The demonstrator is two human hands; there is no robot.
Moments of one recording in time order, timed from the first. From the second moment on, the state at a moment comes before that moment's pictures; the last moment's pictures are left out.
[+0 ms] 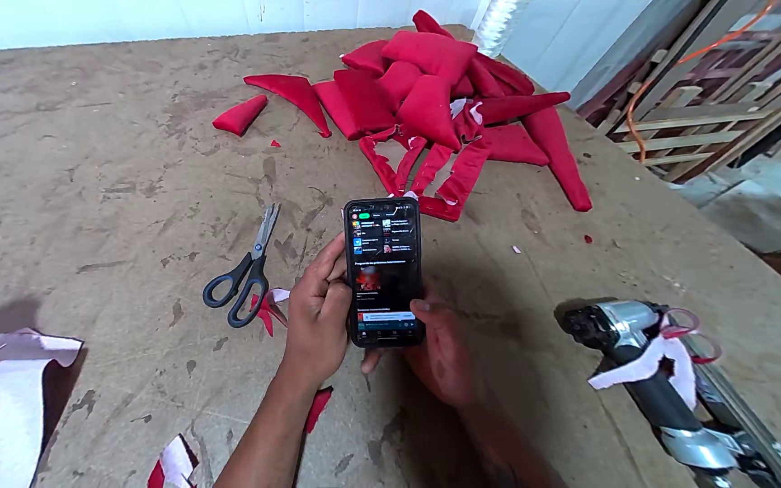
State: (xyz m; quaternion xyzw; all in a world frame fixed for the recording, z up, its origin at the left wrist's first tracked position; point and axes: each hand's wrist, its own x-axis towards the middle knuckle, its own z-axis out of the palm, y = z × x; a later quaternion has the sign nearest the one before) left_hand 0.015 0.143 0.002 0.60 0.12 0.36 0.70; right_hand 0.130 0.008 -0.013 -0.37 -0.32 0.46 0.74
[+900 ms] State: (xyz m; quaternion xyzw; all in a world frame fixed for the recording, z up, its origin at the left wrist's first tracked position) left_hand 0.016 0.145 0.003 0.61 0.13 0.37 0.69; right_hand 0.124 0.007 0.008 -0.49 -0.34 0.45 0.67
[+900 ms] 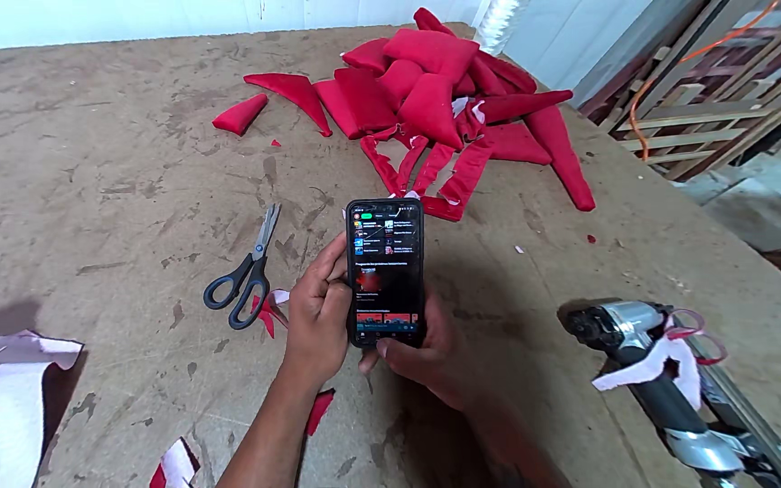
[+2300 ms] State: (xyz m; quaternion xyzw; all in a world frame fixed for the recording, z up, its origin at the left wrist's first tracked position) left_hand 0.011 0.153 0.004 0.56 0.12 0.52 0.63; right_hand 0.124 0.006 0.002 -0.49 -0.38 0.43 0.65
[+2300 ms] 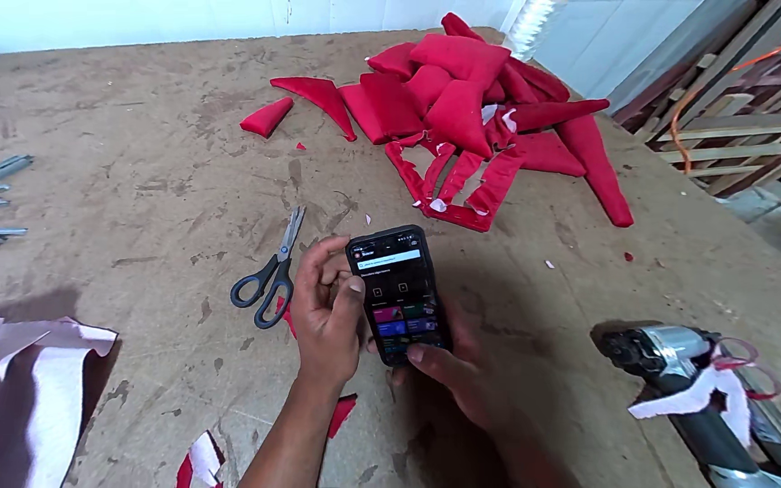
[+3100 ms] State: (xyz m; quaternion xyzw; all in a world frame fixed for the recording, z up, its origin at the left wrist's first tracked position) left_hand 0.014 0.150 0.005 0.59 0.08 0.43 0.69; right_hand 0.129 0.005 0.001 -0.43 -0.35 0.43 0.71
